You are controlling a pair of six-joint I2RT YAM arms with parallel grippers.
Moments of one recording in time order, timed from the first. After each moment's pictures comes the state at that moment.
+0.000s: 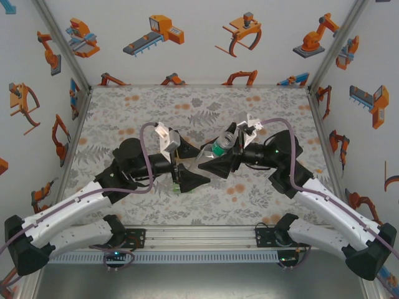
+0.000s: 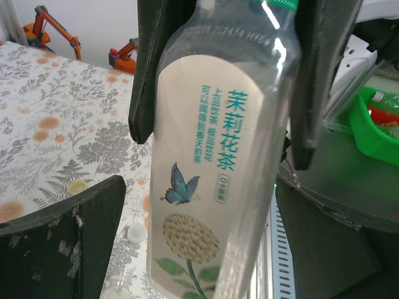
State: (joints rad) left arm -0.95 0.94 0.81 0.17 0.52 -0.19; right arm 0.77 0.92 0.87 0.28 -0.73 0.36
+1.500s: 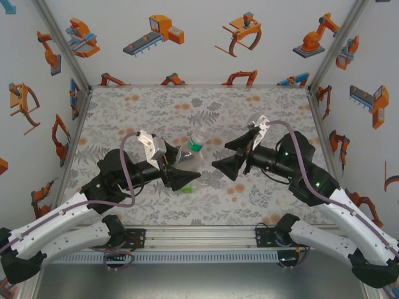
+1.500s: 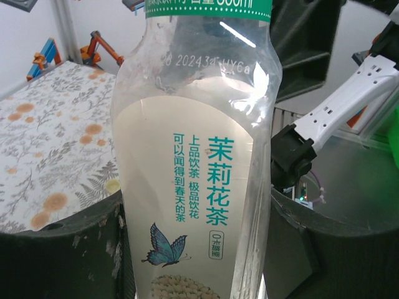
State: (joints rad) left arm -0.99 0.76 0.75 0.09 0.32 -0.14; right arm 0.80 0.81 1.04 -0.38 -0.30 0.20
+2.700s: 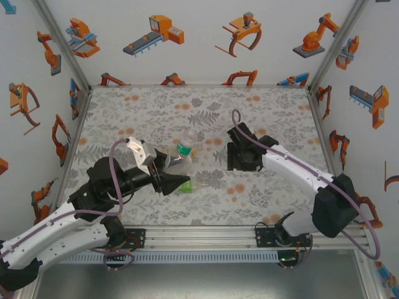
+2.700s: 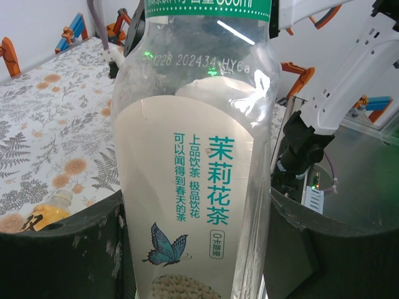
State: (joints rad) left arm -0.99 0.62 0.72 -0.06 0.23 -0.13; right arm 0.63 1.41 1.02 -0.78 0.12 0.57
